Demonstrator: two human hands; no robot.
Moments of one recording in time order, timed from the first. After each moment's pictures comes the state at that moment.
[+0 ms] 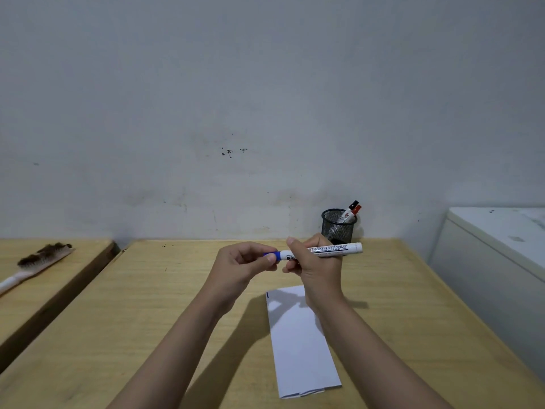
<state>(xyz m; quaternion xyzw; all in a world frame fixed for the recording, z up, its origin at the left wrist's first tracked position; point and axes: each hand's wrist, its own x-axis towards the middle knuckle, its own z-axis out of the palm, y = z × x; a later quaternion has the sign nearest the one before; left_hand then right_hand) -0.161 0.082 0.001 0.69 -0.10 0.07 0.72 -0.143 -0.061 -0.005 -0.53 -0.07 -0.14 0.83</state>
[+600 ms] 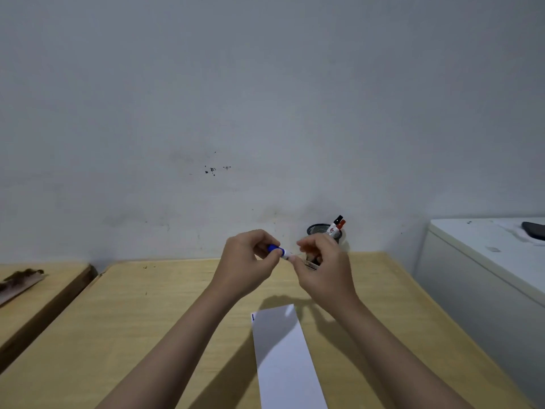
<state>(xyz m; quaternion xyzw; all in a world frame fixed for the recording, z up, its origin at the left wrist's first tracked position) -0.136 0.044 0.042 0.84 -0.13 0.23 0.47 -0.123 -0.110 0.008 -0.79 -0.16 -0.33 0.49</state>
